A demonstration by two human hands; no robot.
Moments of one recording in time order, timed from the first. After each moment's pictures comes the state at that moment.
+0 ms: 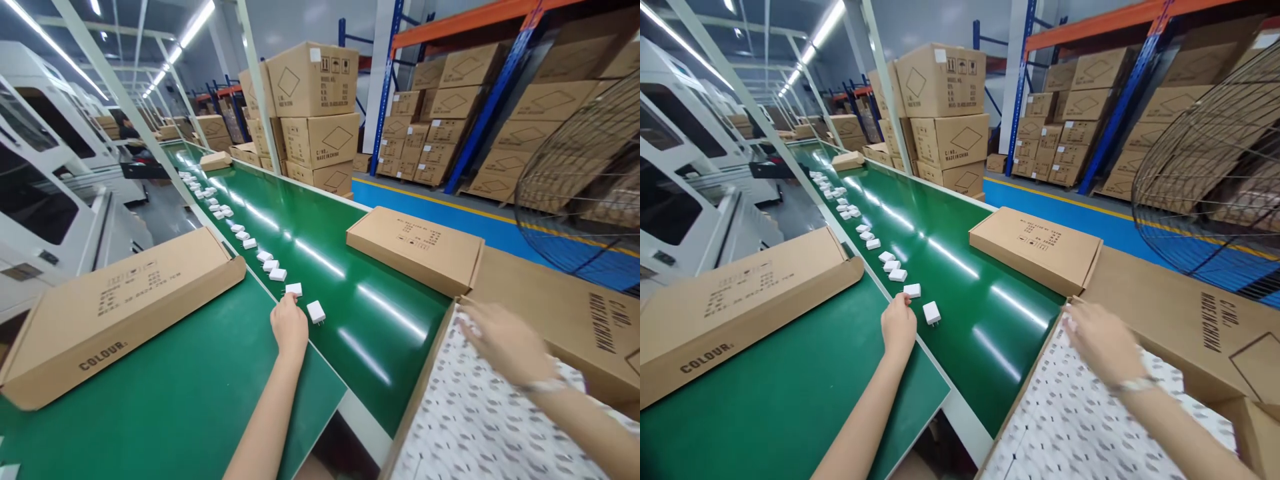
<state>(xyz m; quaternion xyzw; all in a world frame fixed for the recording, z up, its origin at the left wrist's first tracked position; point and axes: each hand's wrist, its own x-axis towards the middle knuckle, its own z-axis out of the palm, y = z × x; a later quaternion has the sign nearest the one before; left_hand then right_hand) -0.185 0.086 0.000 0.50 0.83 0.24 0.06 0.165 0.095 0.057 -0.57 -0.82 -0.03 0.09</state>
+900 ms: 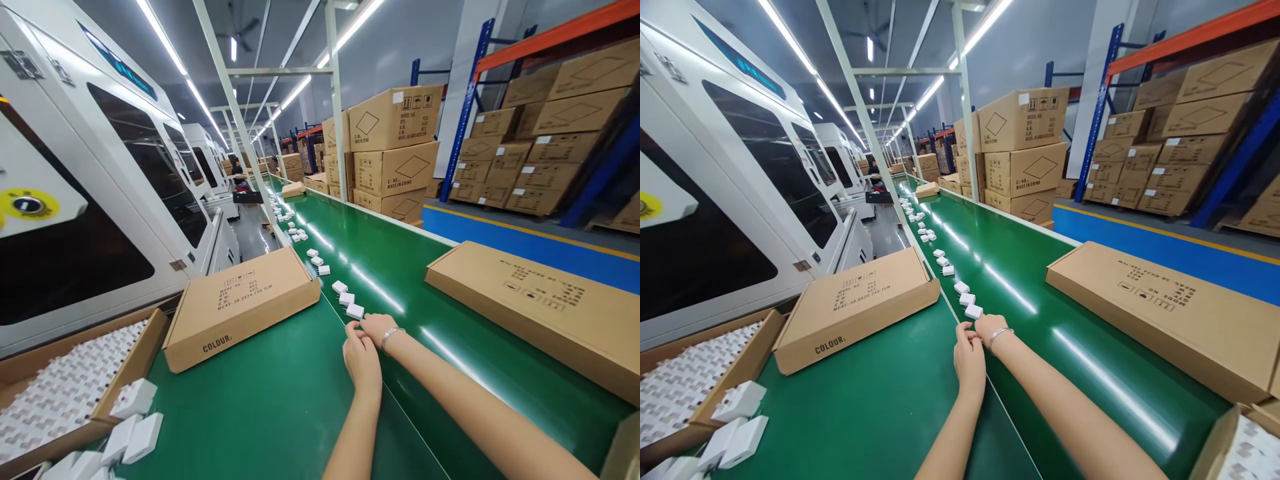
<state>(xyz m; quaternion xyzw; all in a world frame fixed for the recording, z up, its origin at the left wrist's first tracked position) -0.201 0.090 -0.013 0.32 0.79 0.48 0.19 -0.172 0.175 0.007 -0.36 -0.92 0.11 -0.15</state>
